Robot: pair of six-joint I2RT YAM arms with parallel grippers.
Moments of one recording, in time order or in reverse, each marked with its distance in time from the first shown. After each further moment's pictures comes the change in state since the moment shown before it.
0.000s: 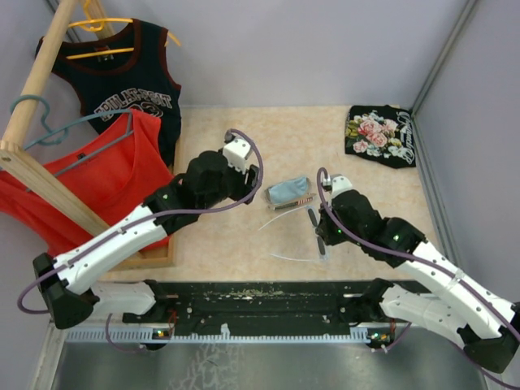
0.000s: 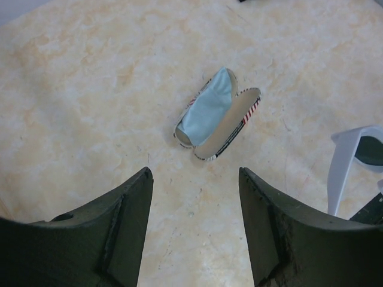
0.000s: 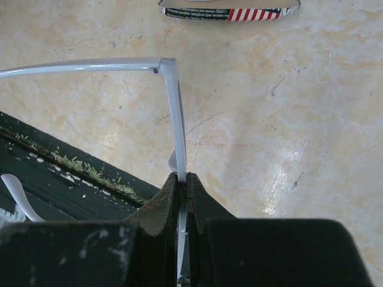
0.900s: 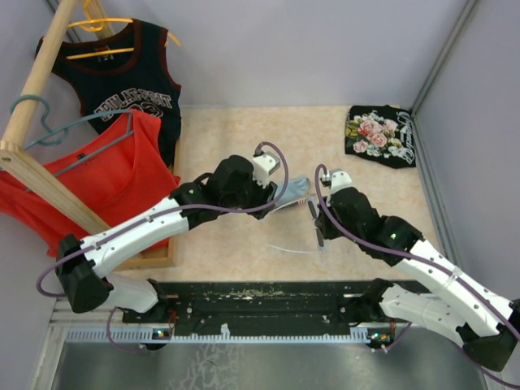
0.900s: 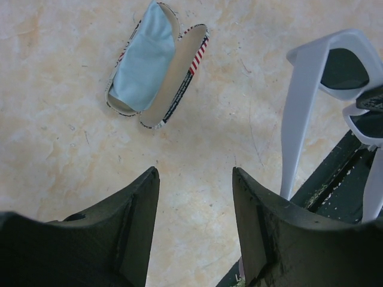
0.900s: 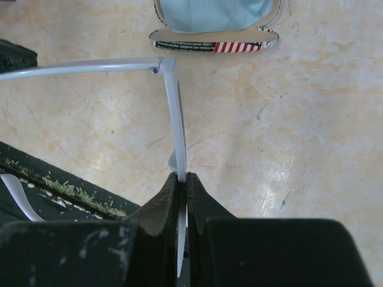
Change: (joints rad) left arm -0.026 0.166 0.018 -0.086 0.211 0.008; right arm 0.000 0.019 0.002 0.065 0.060 -0.030
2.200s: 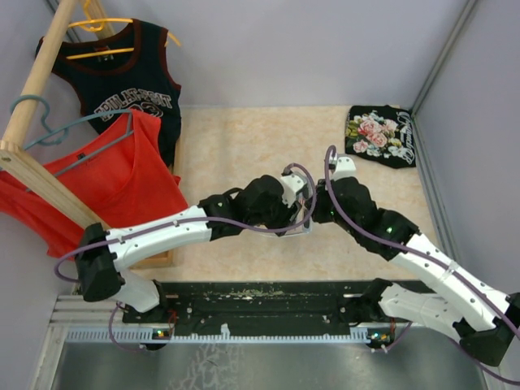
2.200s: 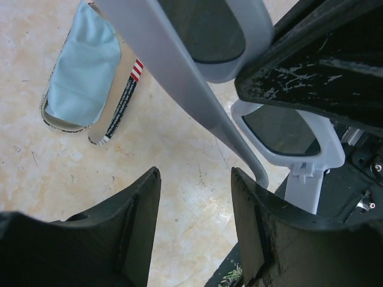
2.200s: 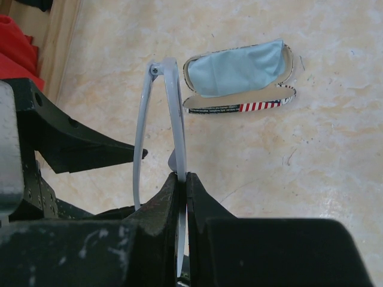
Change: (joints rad) left arm -0.181 0.116 0.014 0.074 -0.087 -0.047; right arm -0.008 0.048 0.051 0.180 0.062 0.123
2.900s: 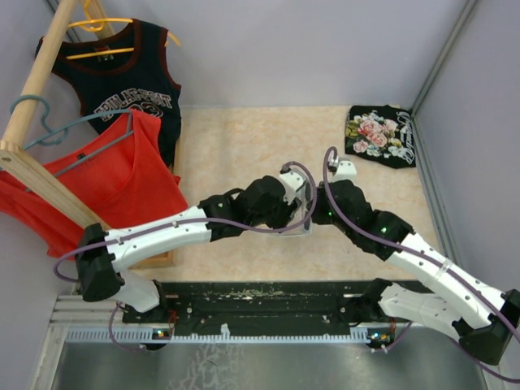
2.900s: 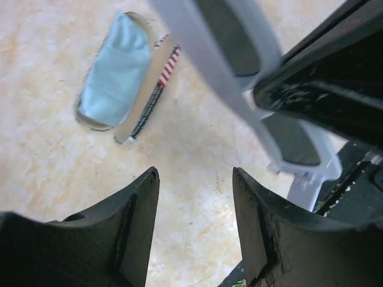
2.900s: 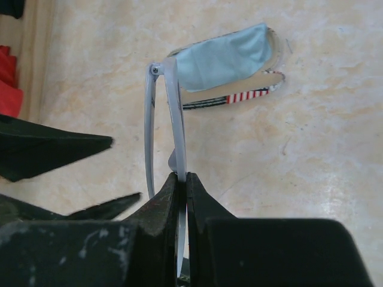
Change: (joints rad) left arm -0.022 0.012 0.019 0.004 -0.101 -0.003; right arm 0.000 0.019 -0.045 0.025 0.027 0.090
